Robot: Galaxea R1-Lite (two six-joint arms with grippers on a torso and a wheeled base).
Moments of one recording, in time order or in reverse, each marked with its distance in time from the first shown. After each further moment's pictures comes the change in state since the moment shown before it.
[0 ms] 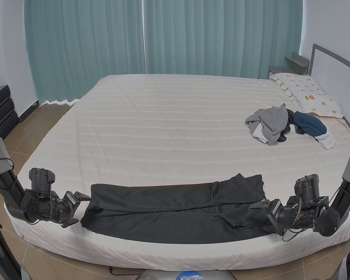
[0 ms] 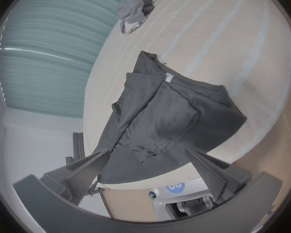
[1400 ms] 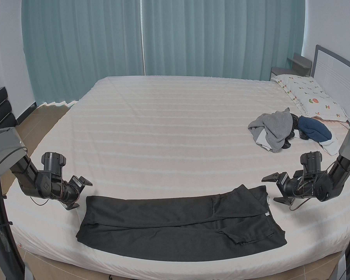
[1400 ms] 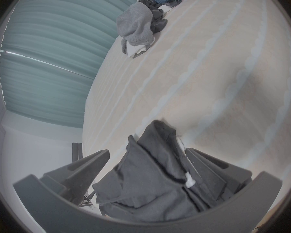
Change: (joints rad) left arm 0.004 0.159 -0.358 0.232 0.105 -0.002; right arm -0.301 0.122 -0.379 0.260 0.163 -0.218
